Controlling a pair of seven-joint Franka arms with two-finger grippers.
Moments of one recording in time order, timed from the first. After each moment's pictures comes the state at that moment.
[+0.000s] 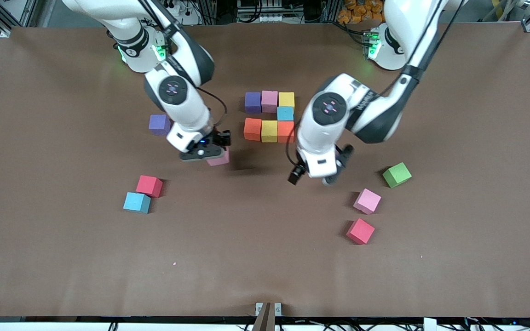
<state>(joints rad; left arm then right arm) -0.42 0.51 -0.20 -1.56 0.09 2.09 -1.47 0.34 0.36 0.33 -1.99 -0.04 2.38 0.54</state>
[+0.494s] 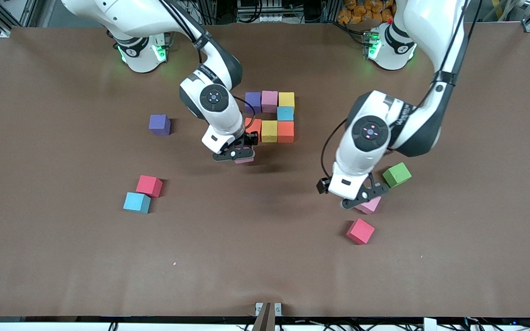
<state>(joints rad) -0.42 0.51 -0.04 -1.54 0.09 2.06 -0.72 0.47 0.49 0.28 -1.89 -0.04 2.37 0.72</state>
